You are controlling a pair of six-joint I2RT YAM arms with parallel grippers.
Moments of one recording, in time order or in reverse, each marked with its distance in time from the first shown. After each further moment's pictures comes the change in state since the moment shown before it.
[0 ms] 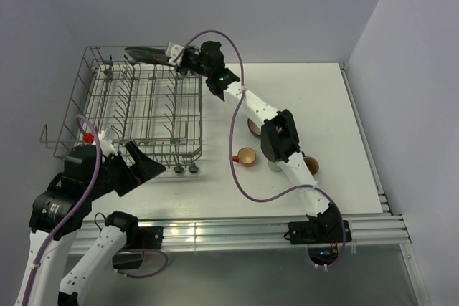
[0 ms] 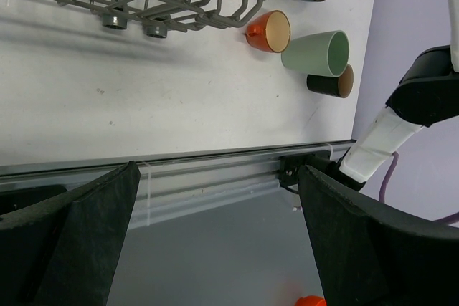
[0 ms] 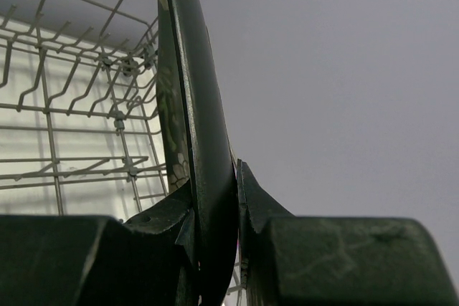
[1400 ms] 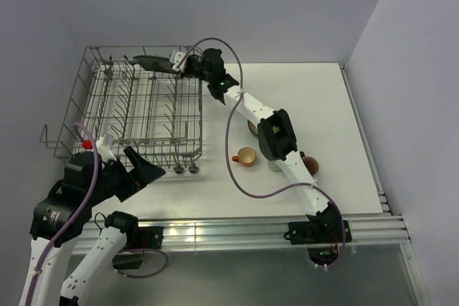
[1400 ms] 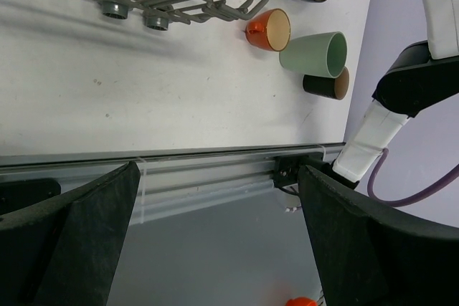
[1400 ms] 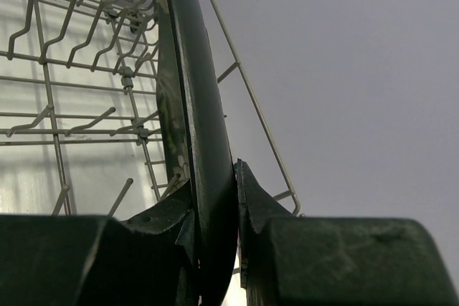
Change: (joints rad) left arm 0.000 -0.066 -0.052 -0.002 0.000 -0.051; right arm -0.022 0.092 -0.007 0.034 -0.002 -0.005
